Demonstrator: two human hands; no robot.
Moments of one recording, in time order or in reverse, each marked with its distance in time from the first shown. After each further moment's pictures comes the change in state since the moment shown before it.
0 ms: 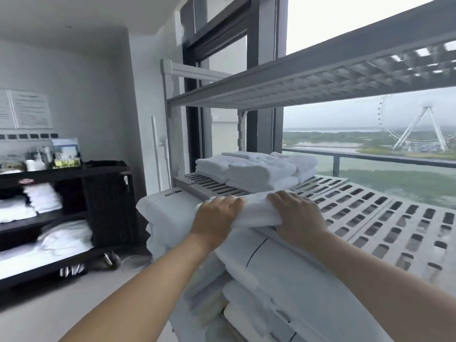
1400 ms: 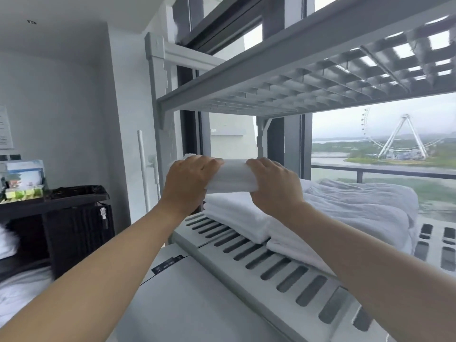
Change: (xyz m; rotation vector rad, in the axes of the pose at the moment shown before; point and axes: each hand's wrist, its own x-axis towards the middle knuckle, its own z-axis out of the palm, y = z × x) left_hand 0.251 -0.315 0.156 0.112 0.453 0.117; right_hand 0.387 -0.029 0.178 0.085 0.357 0.052
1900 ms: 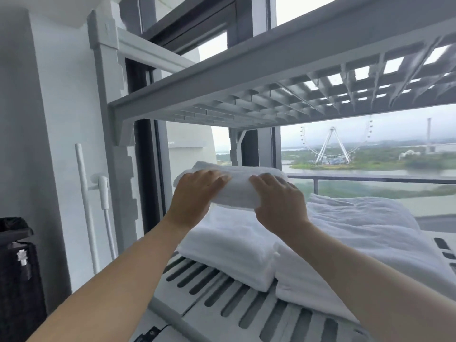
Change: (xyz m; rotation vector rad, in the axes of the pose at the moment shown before) left_hand 0.057 -0.039 0.147 -0.246 0.108 0.187; right_hand 0.041 0.035 0.070 -0.277 0.063 0.132
